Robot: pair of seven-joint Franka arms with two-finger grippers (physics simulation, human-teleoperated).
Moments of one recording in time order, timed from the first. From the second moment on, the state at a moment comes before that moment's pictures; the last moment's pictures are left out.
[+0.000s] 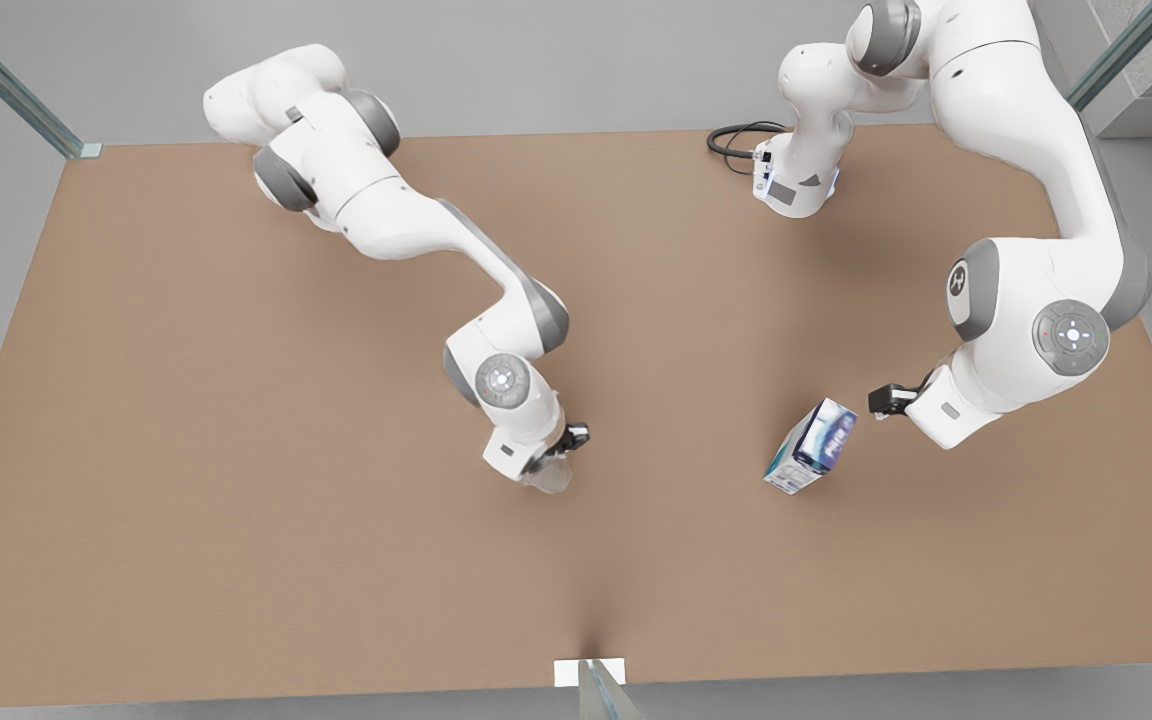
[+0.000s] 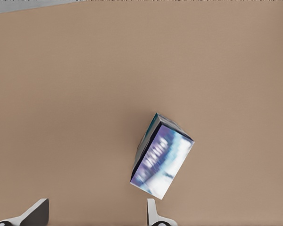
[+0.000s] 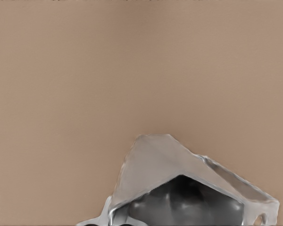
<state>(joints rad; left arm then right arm) -0.15 0.40 0.07 -1.34 0.02 1.65 0.03 0.57 0.94 0.10 -0.98 0.07 2.06 0.46</state>
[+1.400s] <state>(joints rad) -0.23 0.52 0.05 -1.59 0.01 1.89 0.29 0.24 0.31 -0.03 -1.49 0.03 1.89 0.26</state>
